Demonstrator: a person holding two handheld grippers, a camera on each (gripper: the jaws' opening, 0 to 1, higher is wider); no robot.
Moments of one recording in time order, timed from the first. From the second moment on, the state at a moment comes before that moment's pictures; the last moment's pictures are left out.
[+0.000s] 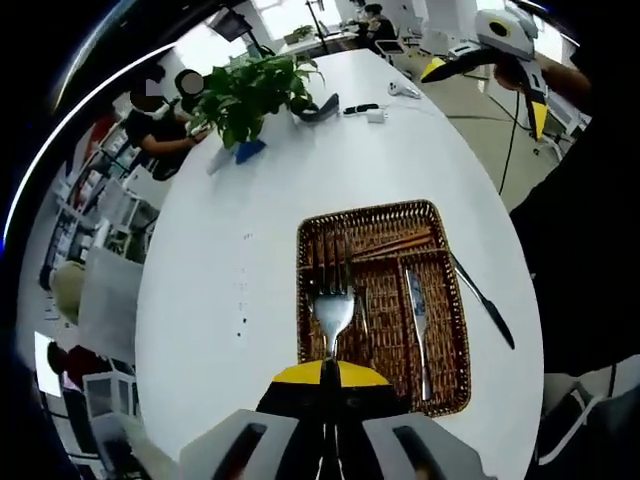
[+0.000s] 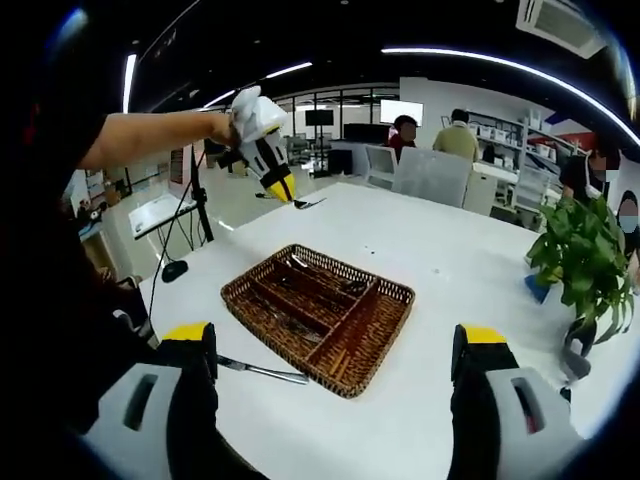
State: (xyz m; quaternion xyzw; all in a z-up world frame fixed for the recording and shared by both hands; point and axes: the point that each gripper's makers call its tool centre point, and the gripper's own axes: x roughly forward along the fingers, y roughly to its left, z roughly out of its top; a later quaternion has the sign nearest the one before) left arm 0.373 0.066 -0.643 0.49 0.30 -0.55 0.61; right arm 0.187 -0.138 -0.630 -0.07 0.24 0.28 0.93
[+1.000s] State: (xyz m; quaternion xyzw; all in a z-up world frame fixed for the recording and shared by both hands) left arm 0.380 0.043 -0.722 0.48 0.31 -0.55 0.61; right arm 0.163 -0.151 -0.638 -0.06 0.25 0.25 0.93
